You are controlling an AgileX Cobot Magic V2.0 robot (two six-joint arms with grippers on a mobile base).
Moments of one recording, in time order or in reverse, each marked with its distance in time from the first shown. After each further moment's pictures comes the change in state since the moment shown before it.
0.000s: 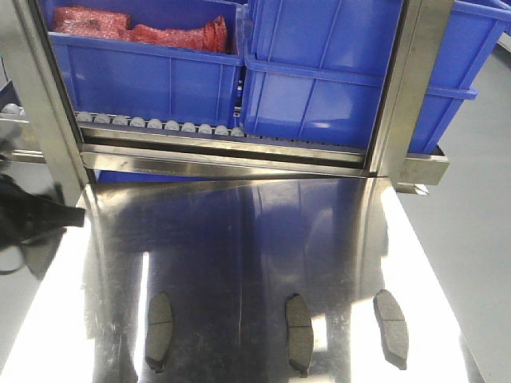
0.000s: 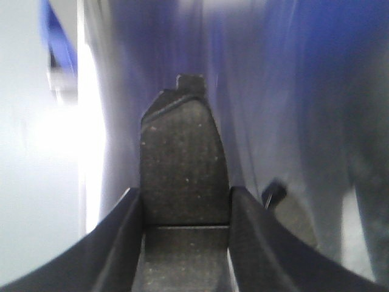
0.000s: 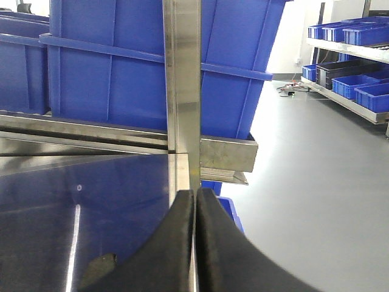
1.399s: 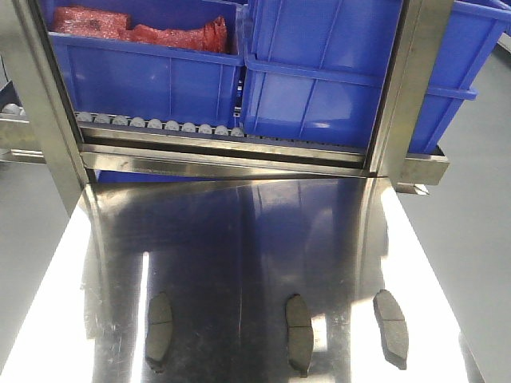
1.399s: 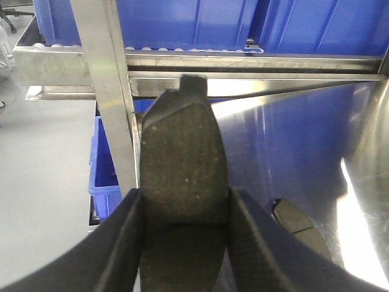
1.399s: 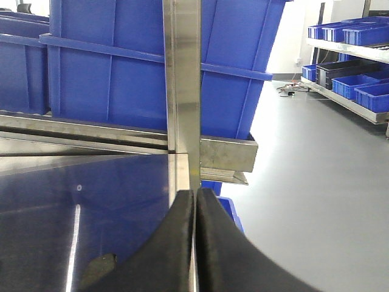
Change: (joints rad) left arm 0.000 -0.956 0.479 0.061 -0.074 0.127; right arm 0.000 0.000 0.000 0.000 0.000 0.000
